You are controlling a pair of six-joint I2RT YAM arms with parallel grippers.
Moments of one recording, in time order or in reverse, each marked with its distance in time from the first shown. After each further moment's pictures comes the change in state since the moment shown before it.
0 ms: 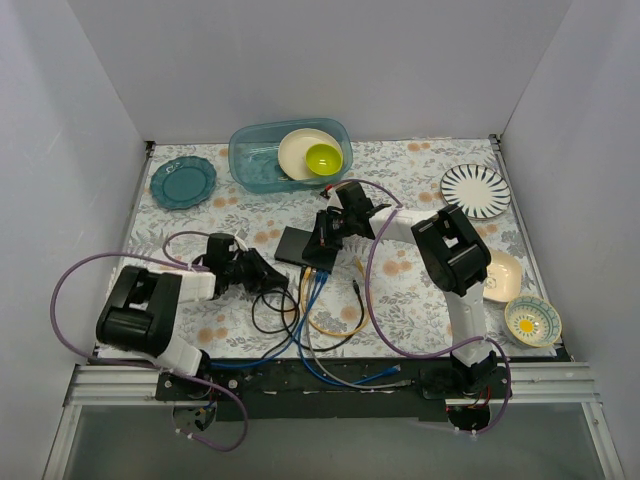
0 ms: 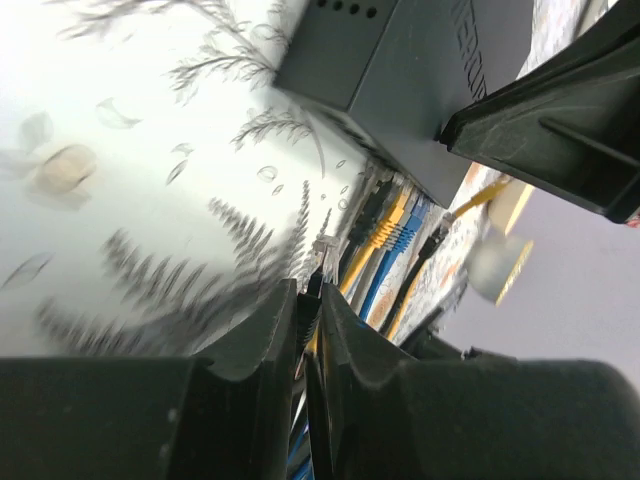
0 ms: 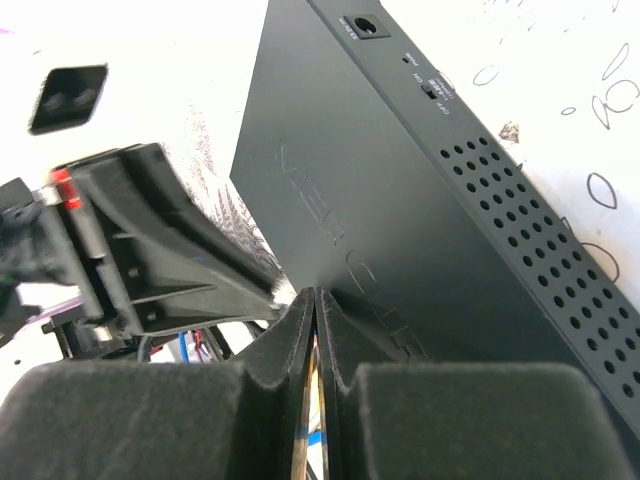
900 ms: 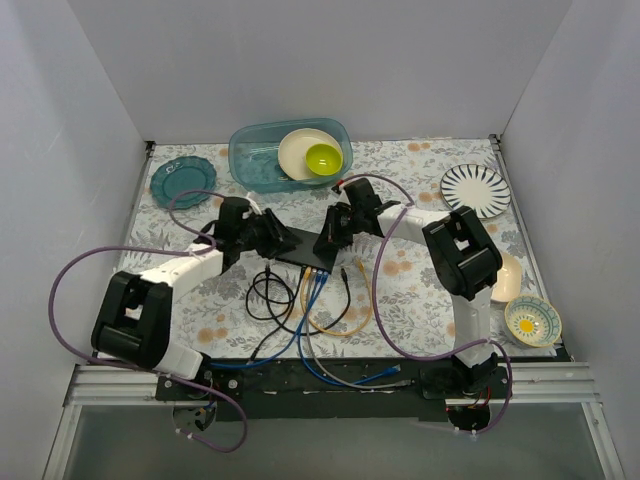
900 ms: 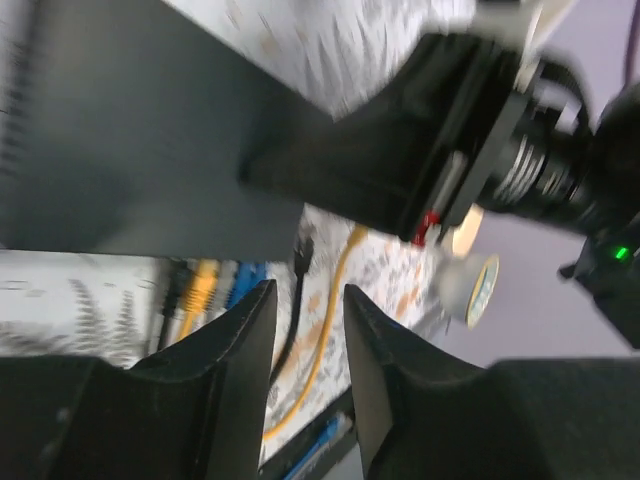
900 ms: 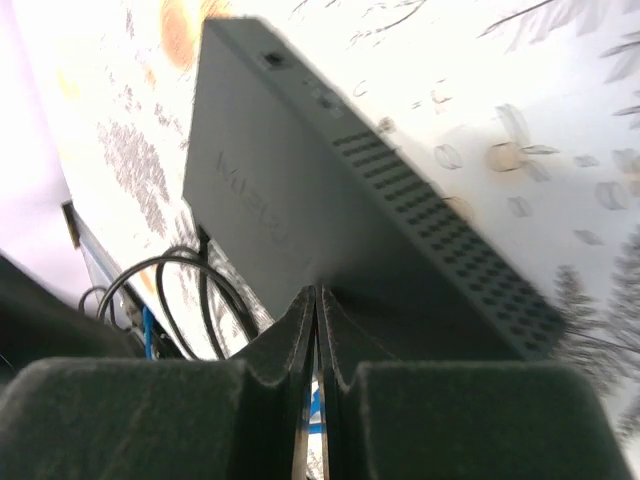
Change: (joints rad) left arm -0.084 -0.130 0.310 -0.269 -0.197 -0.005; right arm -0.028 -0.072 -0.031 -0.066 0.143 -0.035
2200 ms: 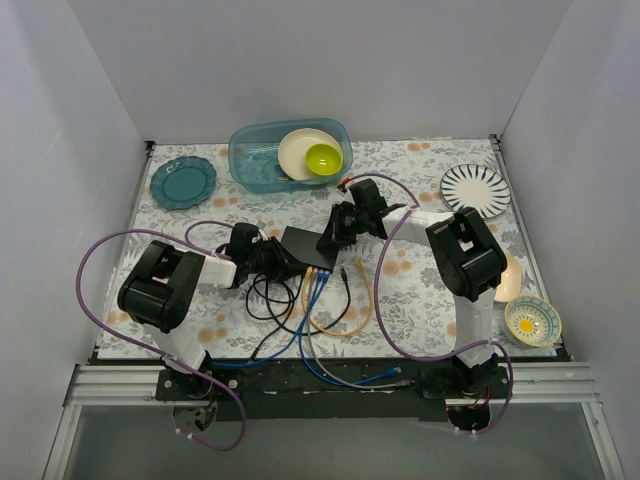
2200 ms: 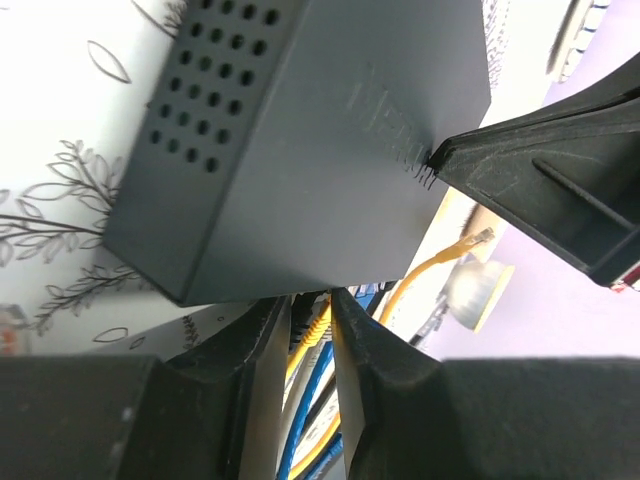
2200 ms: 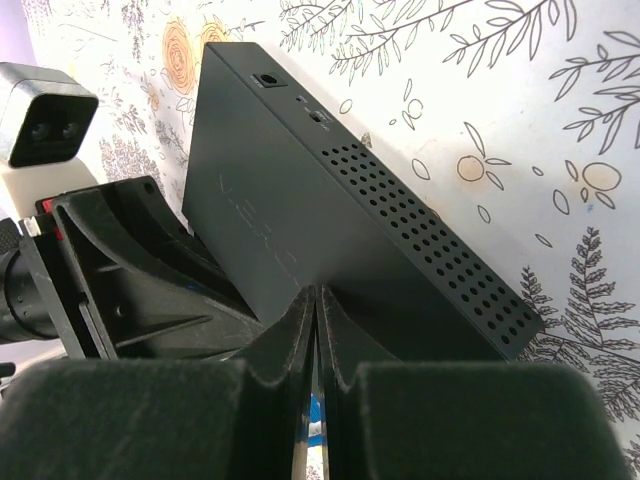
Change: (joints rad) left arm -0.059 0.268 -0.170 0.338 0.044 -0.130; right arm -0.024 -0.025 -0.058 0.074 0.025 0.008
